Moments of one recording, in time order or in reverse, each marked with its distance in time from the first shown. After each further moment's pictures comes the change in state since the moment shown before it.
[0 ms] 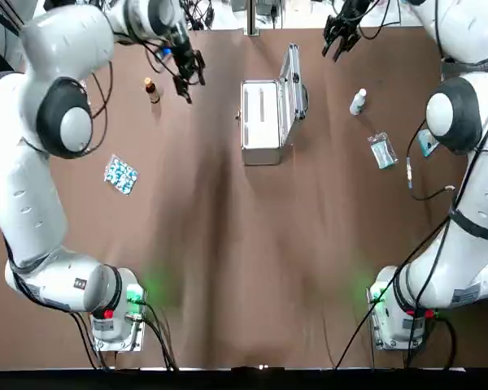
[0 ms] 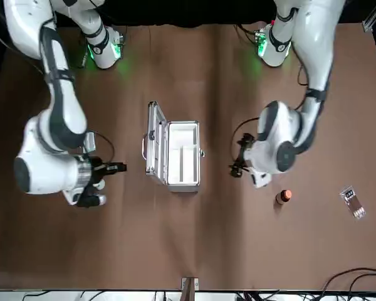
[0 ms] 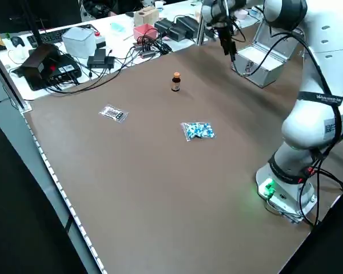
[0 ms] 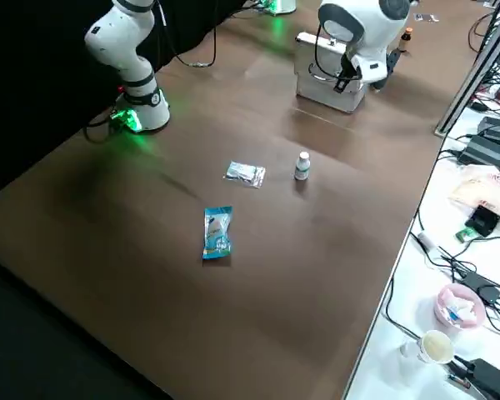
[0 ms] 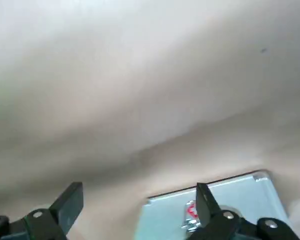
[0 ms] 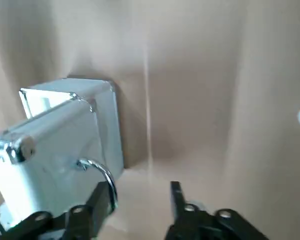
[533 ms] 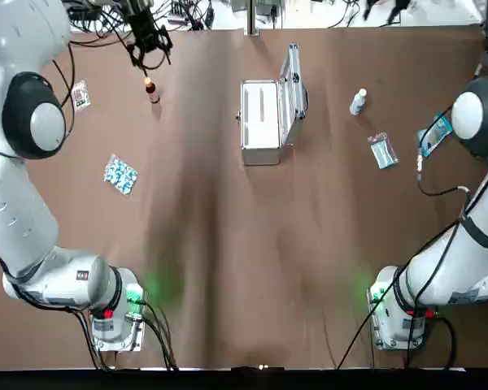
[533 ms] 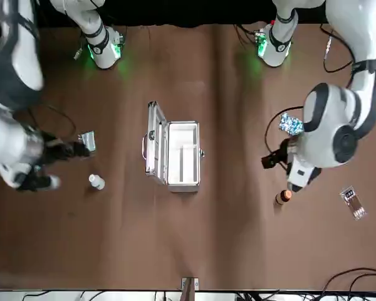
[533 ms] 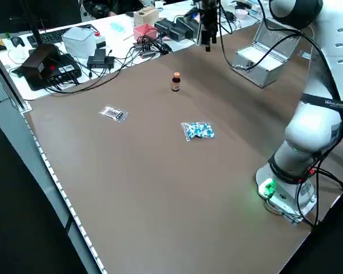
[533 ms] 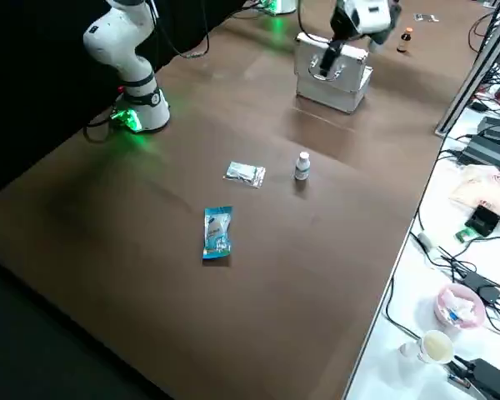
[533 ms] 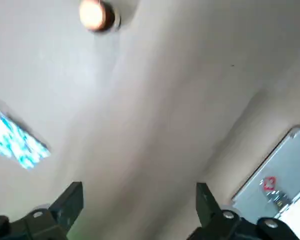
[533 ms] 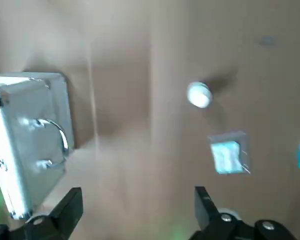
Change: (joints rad) left arm 0.162 -0.132 0.001 0.018 0.147 -0.113 0.775; right arm -0.082 -0.202 -0.023 0.081 -0.248 -0.236 0.000
